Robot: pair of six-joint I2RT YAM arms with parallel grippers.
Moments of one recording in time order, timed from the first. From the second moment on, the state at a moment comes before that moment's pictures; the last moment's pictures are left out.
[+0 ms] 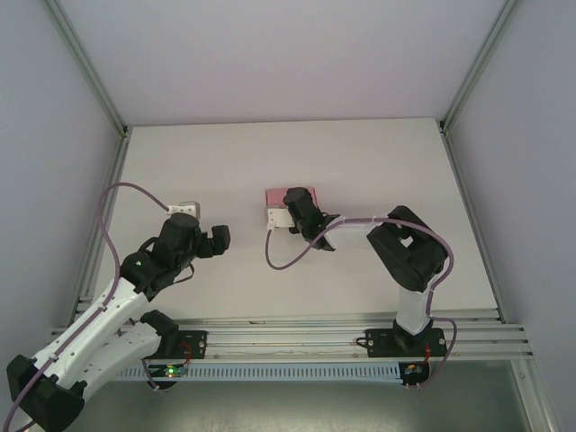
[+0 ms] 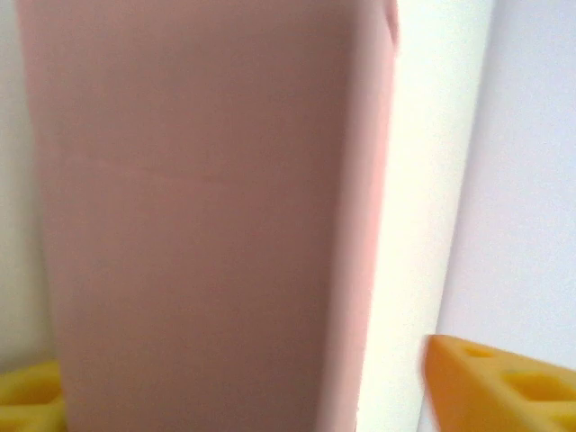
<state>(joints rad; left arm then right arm) -0.49 0.77 0.67 -0.62 -0.17 -0.52 0.74 1.87 0.96 0.19 0.35 -1.14</state>
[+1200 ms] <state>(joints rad) -0.49 0.77 0.66 -0.61 -0.13 -0.50 0.56 1.12 0.88 -0.22 0.09 -0.33</state>
